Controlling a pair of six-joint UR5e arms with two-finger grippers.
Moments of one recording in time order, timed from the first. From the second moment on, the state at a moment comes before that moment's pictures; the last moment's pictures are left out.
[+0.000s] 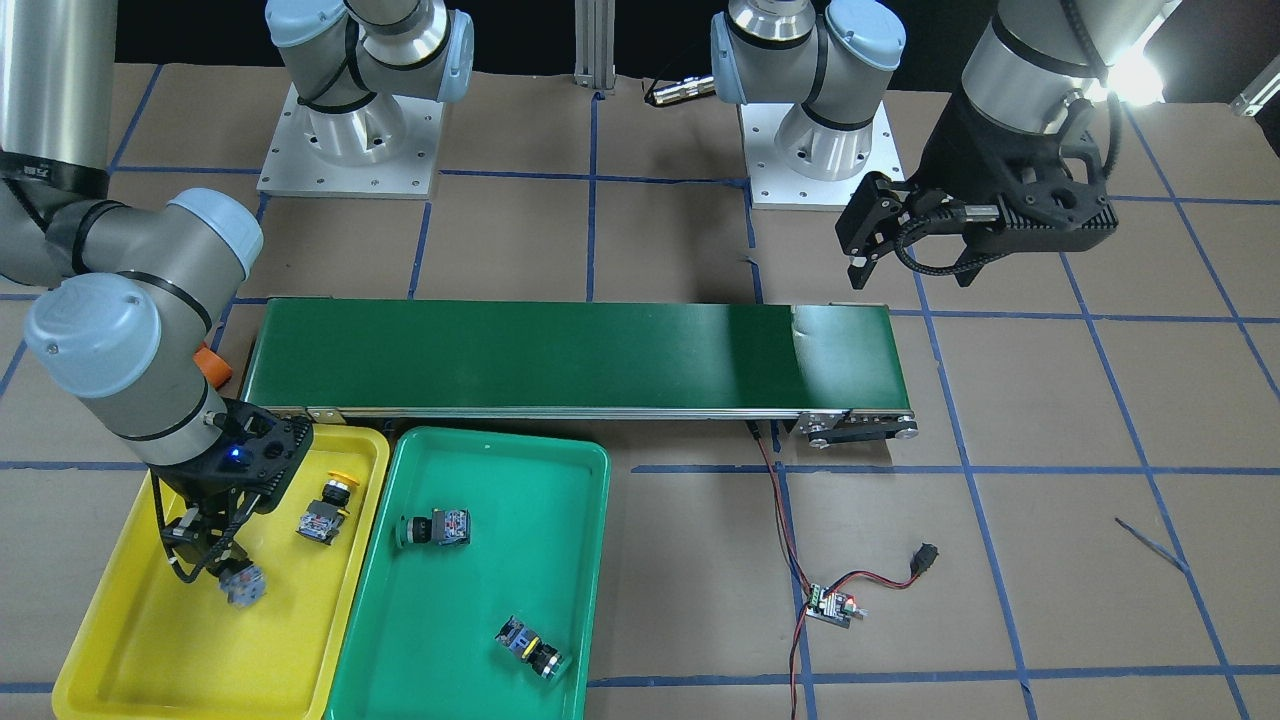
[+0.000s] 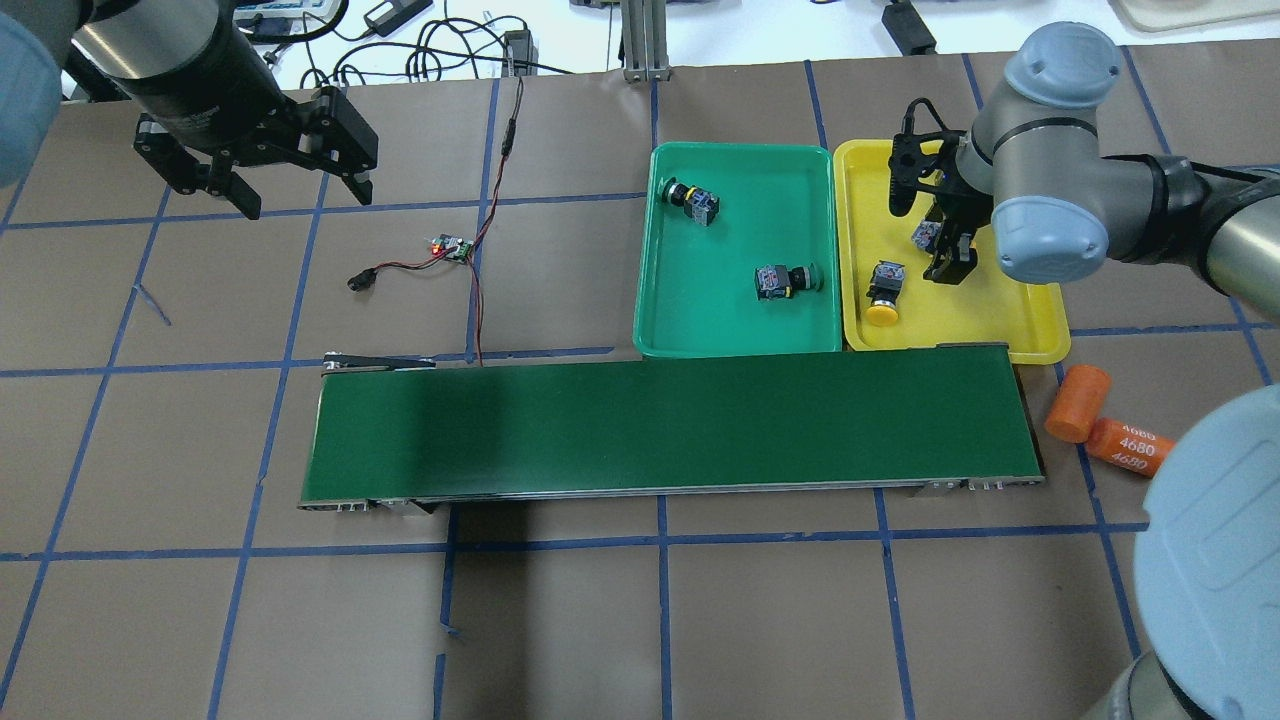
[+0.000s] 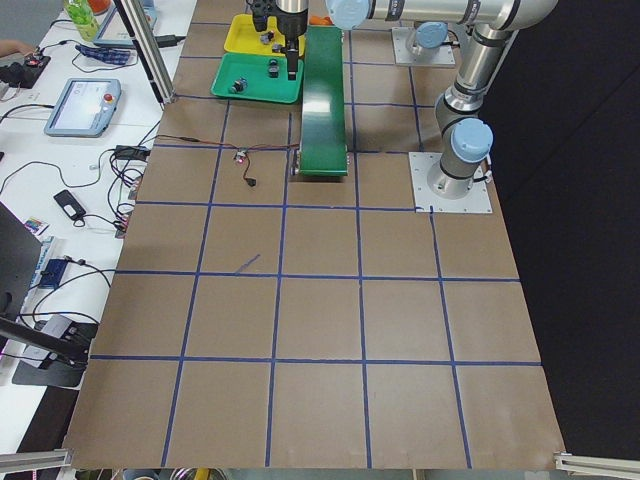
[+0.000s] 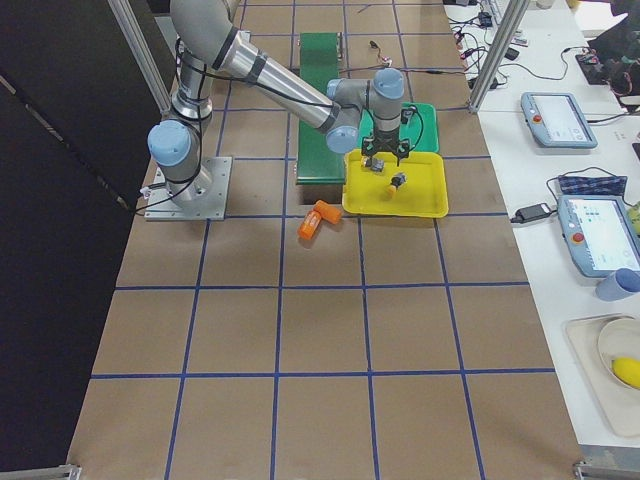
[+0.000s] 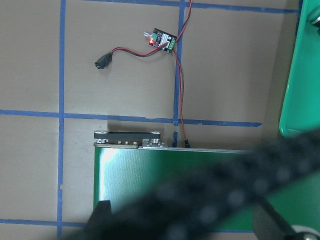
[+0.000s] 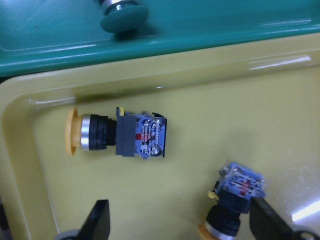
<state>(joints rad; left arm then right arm) -1.51 -1.60 -1.50 -1.55 1.54 -0.01 1.42 -1.17 1.77 -2.30 -1.56 -1.46</state>
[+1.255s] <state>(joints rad) -1.52 -1.58 -1.50 -1.57 1.54 -0.02 1.57 -1.63 1.72 -1.57 -1.56 -0.16</state>
